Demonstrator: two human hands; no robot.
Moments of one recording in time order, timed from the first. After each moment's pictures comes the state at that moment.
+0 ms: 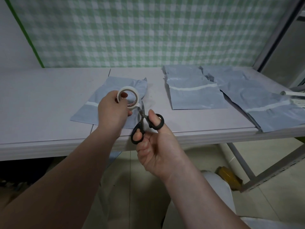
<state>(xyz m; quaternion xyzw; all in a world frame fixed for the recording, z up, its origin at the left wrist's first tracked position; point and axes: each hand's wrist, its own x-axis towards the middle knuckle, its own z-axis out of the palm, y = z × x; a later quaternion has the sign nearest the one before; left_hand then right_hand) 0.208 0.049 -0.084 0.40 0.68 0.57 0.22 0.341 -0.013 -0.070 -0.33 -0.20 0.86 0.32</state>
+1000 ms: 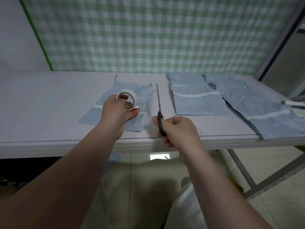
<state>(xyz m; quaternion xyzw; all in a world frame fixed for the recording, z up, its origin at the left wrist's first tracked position) 0.201 0.046 -0.065 0.23 0.57 0.66 0.42 0.361 0.007 -0.052 -0.57 -0.55 0.49 0.36</state>
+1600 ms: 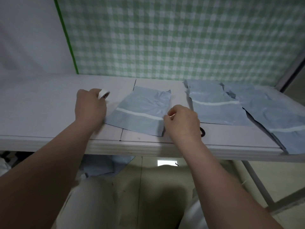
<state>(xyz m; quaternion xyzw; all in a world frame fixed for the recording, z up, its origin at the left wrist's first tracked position) 0.081 0.023 -0.062 0.42 0.81 0.39 -0.01 0.314 0.042 -0.060 -0.60 -0.73 0.13 0.32</state>
